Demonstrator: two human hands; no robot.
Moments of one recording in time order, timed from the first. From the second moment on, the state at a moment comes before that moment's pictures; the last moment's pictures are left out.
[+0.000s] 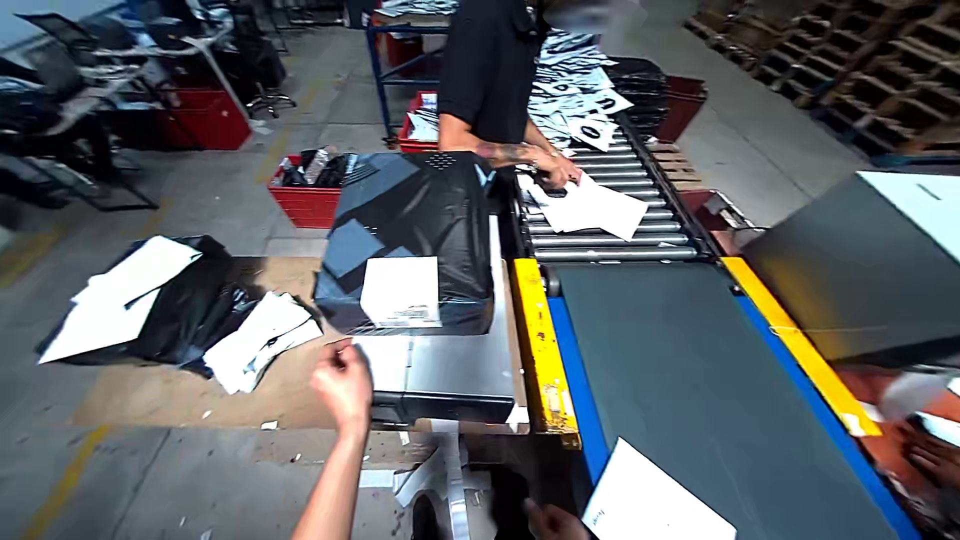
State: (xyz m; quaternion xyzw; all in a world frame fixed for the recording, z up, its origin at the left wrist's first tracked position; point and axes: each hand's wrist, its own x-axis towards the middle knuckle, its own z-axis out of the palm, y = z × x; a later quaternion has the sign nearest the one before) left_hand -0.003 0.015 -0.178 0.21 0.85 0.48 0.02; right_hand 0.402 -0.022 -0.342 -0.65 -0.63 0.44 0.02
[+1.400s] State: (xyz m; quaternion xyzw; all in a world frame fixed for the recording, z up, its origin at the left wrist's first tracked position) left_hand 0.000 0.024 -0.193 0.25 0.84 0.48 -0.02; right_hand 0.464 0.211 -0.315 -0.77 -0.48 0.36 0.20
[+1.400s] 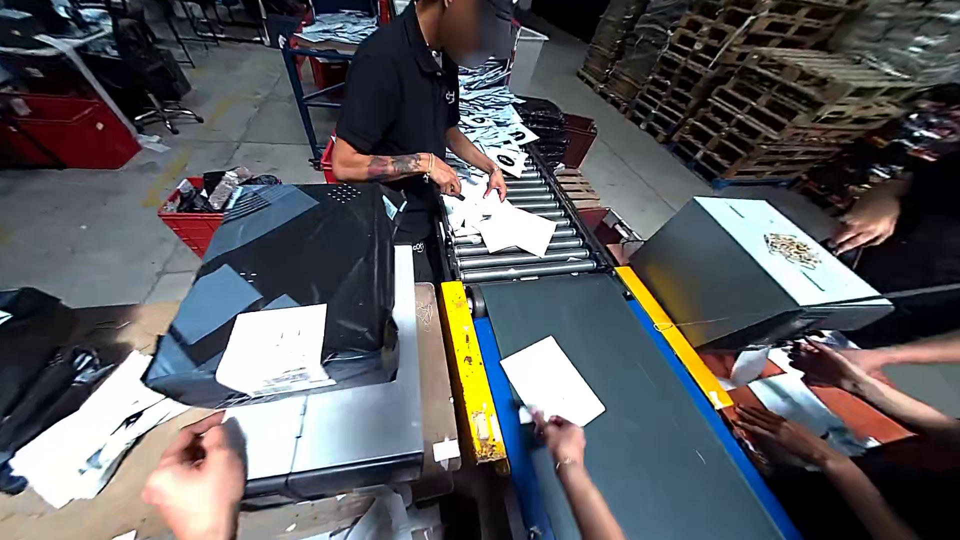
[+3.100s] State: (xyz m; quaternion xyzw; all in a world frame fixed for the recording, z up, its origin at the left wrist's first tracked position) left_hand 0.000 0.019 -0.181 0.21 0.85 0.48 -0.01; right_hand 0.454 0.061 -0.299 -0.72 -0.61 0.32 0.00
